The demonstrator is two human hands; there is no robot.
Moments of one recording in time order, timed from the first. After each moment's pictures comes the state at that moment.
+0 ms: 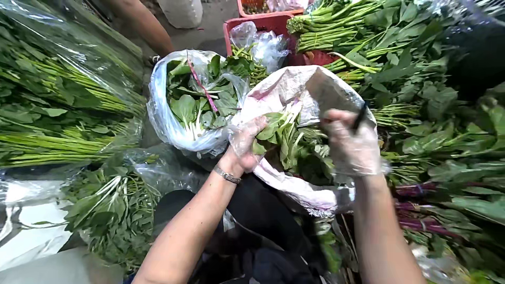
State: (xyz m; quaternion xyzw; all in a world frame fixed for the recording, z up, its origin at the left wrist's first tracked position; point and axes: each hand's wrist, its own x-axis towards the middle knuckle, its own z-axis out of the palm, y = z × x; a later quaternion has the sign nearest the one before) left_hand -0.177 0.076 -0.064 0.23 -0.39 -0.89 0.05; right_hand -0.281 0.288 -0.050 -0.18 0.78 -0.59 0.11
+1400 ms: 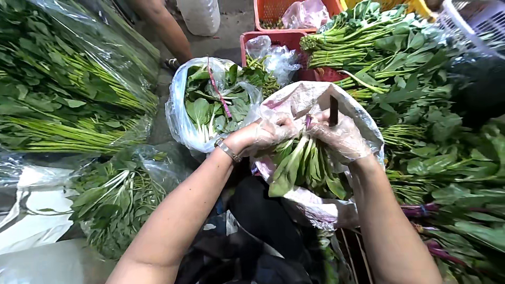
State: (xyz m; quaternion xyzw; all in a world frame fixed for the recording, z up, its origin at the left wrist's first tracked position) left_hand -0.202 0.037 -0.021 0.01 -0.83 -0.56 -0.05; right_hand -0.303 0.233 -0.027 -0.29 0.73 -0.57 0.23
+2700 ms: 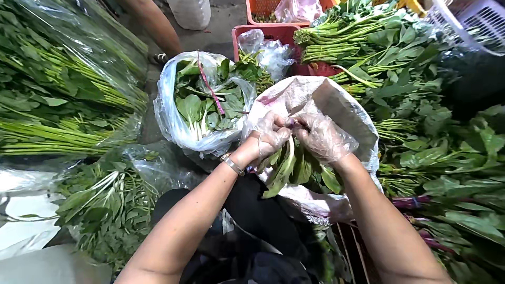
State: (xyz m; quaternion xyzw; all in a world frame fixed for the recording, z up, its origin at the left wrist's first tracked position) left_hand -0.190 0.065 -0.057 0.11 -0.81 -0.57 0.04; right_hand -0.291 0.219 -0.031 -0.45 0.83 -0.31 0.09
